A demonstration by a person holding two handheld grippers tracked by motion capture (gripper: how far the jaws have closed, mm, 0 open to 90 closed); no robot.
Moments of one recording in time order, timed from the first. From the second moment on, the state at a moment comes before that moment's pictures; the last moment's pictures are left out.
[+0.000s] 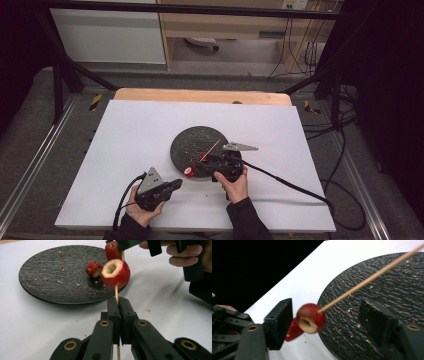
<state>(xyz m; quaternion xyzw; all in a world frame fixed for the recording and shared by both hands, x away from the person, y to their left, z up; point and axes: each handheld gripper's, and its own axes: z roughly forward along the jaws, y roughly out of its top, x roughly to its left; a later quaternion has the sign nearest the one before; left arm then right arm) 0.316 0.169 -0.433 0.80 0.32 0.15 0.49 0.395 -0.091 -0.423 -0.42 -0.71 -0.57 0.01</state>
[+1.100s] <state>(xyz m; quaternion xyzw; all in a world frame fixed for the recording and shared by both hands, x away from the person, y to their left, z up) 0.312 0.166 -0.429 0.79 0.31 0.16 0.50 0.398 -0.097 -0.412 -0.41 -0.70 -0.58 0.05</state>
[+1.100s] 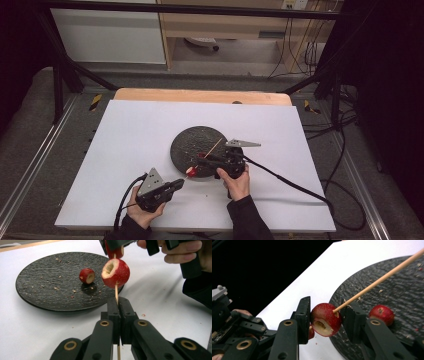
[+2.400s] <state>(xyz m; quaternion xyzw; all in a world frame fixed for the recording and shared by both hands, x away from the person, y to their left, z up) 0.310 0.180 -0.427 0.79 0.31 0.16 0.51 0.446 -0.147 -0.350 -0.44 -0.68 -0.58 -0.05</state>
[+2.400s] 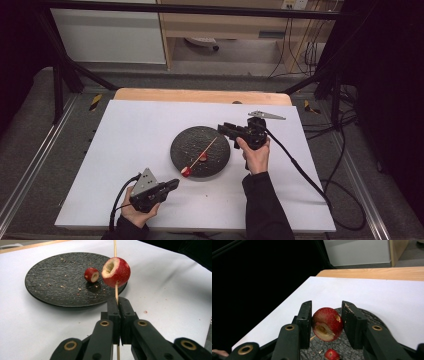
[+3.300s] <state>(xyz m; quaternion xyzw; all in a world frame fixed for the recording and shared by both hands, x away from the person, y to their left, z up) 0.313 0.187 -0.426 0.78 0.33 0.16 0.51 0.454 -0.114 -0.432 -0.45 -0.75 -0.48 -0.04</state>
